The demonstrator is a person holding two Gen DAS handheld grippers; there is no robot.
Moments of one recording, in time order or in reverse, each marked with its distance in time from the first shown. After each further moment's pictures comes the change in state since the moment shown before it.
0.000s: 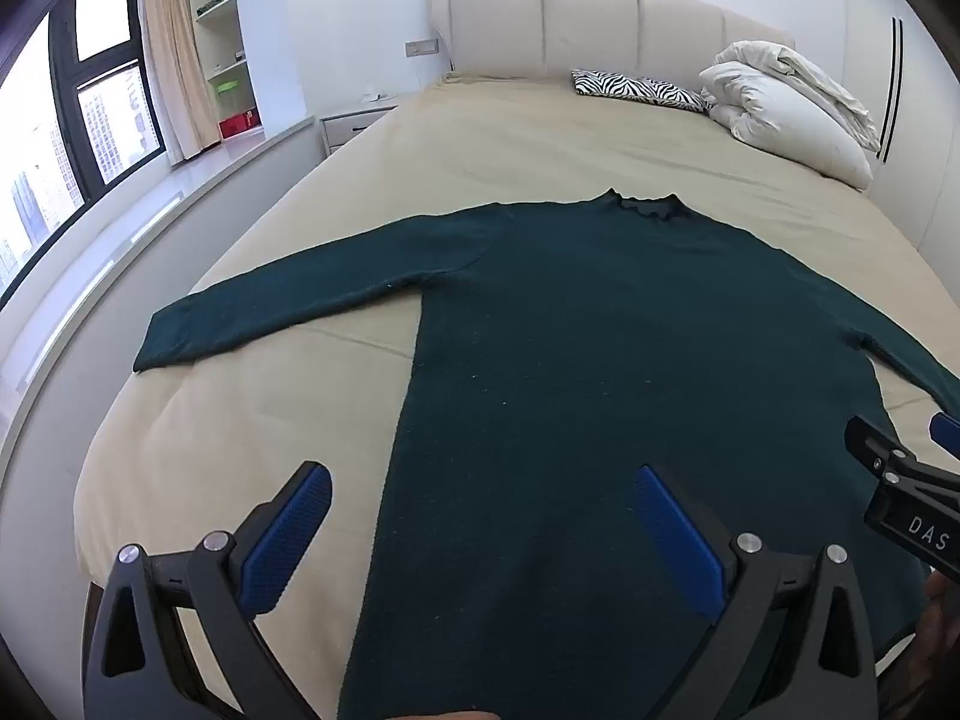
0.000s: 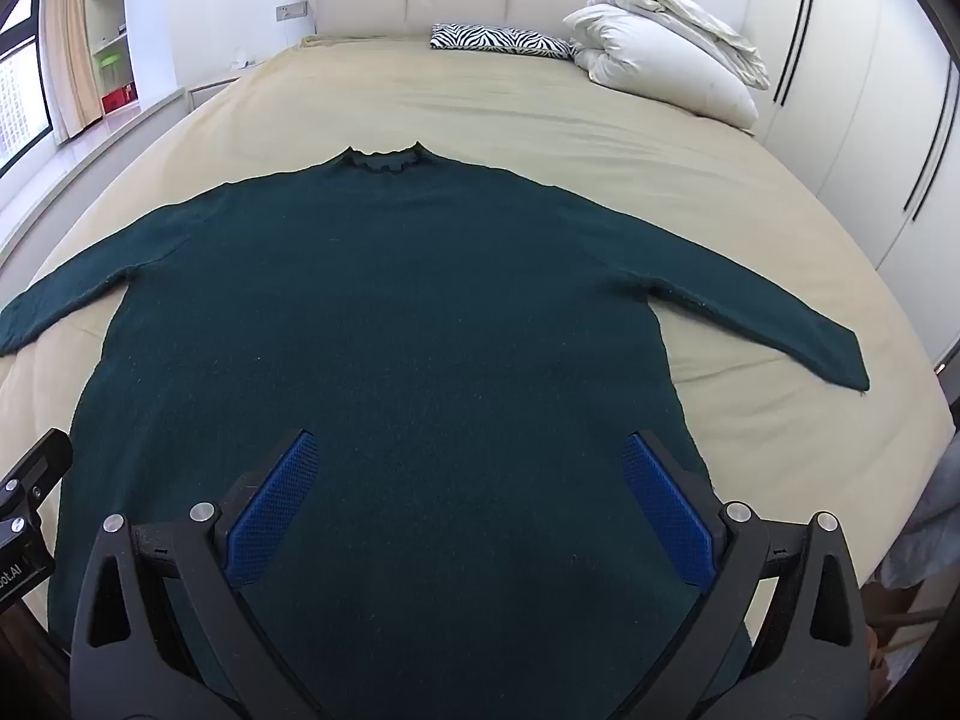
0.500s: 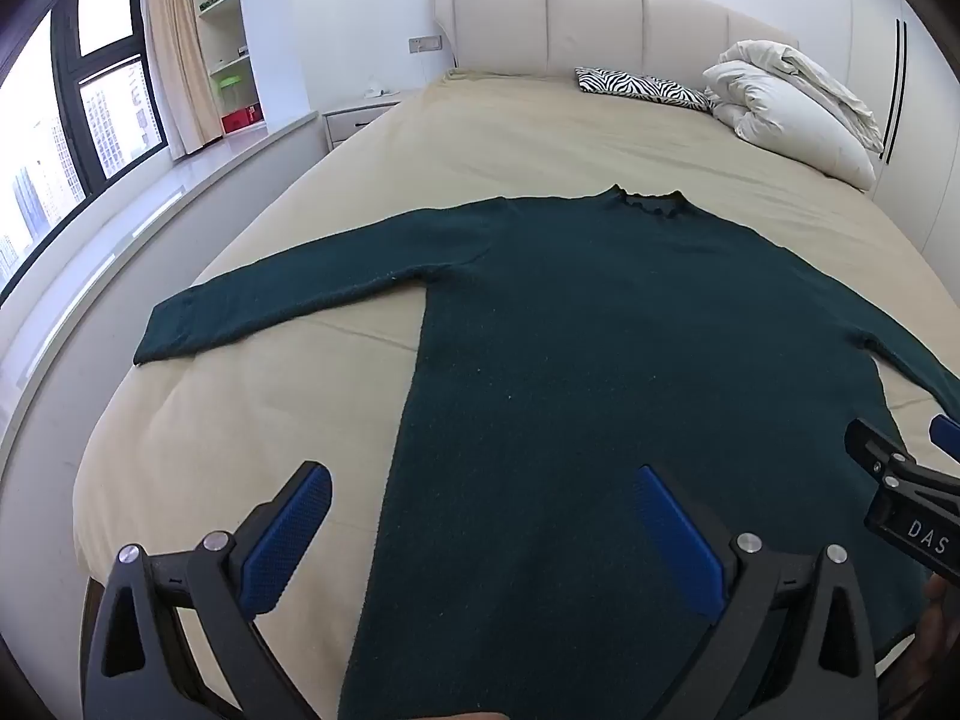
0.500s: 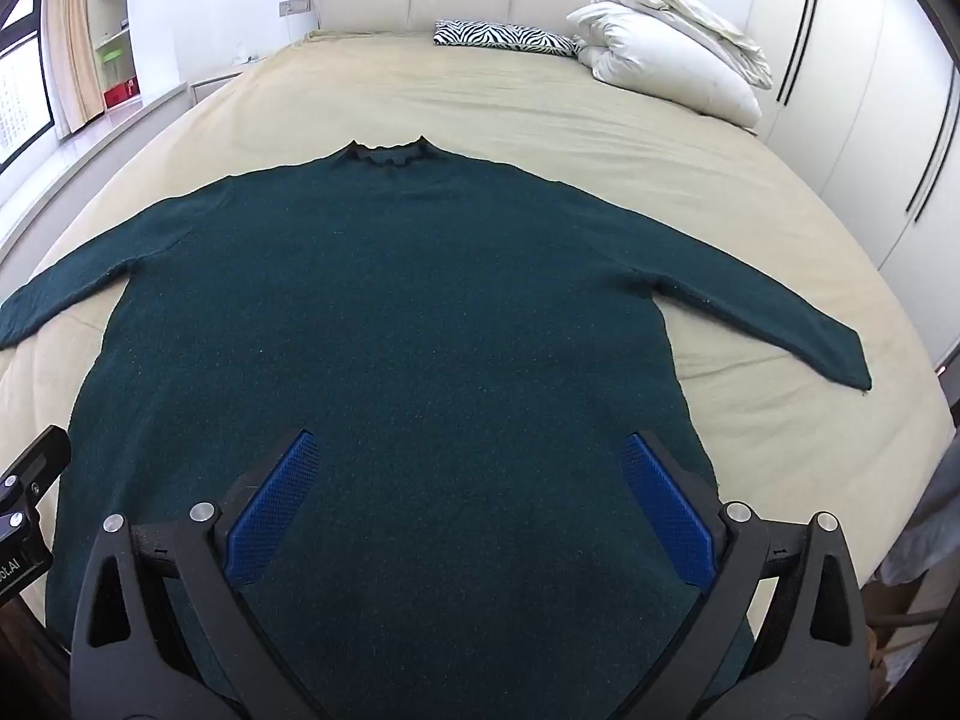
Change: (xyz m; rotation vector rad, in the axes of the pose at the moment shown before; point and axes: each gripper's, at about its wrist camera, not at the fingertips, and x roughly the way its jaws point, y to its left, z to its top) left arm 0.001 0.003 0.000 -0.012 0.007 -0.002; right arm 0.002 0.004 -0.005 -0.011 0.009 0.004
